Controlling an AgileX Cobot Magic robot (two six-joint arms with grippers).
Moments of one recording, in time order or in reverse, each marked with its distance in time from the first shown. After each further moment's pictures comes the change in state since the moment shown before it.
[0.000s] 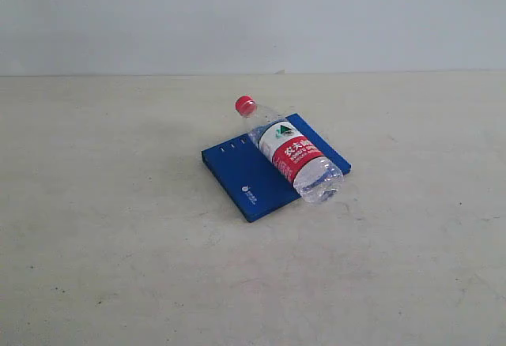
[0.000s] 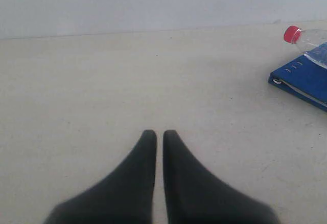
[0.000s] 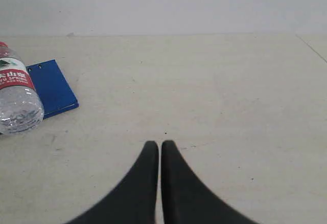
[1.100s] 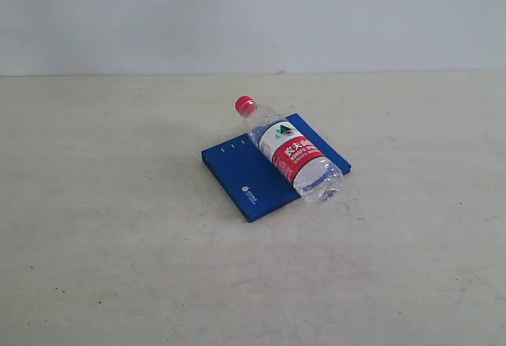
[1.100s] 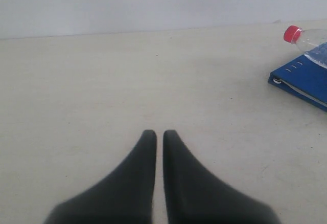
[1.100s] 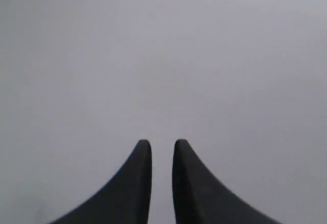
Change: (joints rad) left arm 0.000 0.000 0.000 0.000 0.000 0.000; right arm 0.000 0.334 -0.533 0.580 -0.930 0.144
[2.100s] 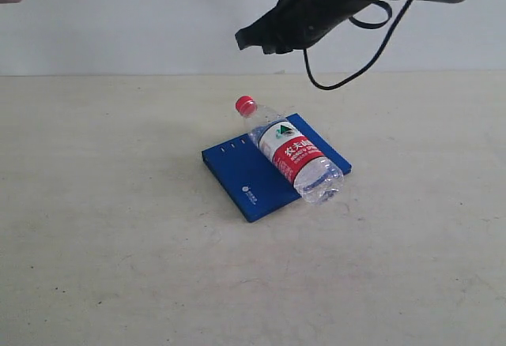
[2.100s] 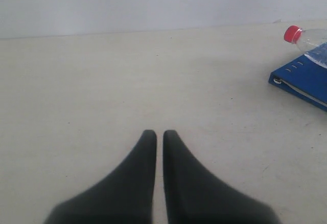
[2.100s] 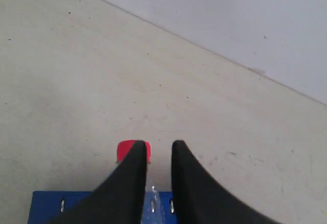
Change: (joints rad) left arm 0.000 0.000 0.000 0.000 0.000 0.000; right arm 0.415 1.751 -1.222 -0.310 1.072 -0.487
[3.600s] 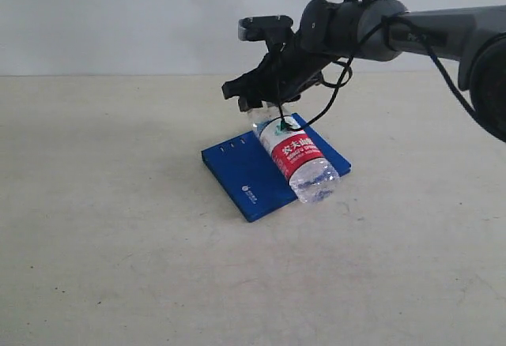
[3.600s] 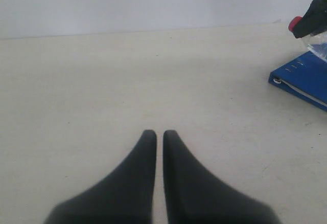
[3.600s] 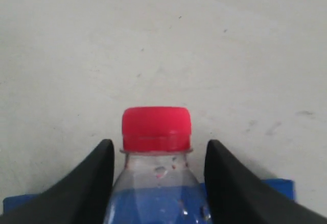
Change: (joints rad) left arm 0.000 0.000 0.000 0.000 0.000 0.000; right arm 0.005 0.262 -0.168 0.062 0.090 0.088
